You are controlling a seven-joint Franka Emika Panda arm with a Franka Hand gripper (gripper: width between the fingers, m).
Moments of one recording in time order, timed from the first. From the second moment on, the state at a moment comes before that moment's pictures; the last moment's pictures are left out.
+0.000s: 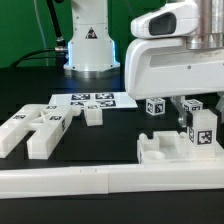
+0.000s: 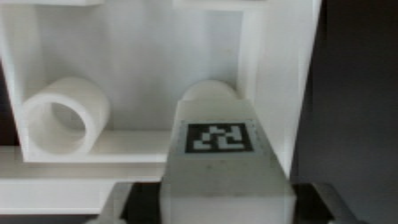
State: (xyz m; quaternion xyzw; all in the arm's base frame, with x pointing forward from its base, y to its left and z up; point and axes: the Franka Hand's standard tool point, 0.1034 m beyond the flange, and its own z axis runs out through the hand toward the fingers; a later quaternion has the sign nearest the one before) arm 0.677 0.110 0.075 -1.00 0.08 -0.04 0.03
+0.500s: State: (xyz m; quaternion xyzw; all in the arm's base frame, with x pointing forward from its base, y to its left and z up) arm 0.677 0.110 0.075 -0.94 0.32 -0.04 0.04
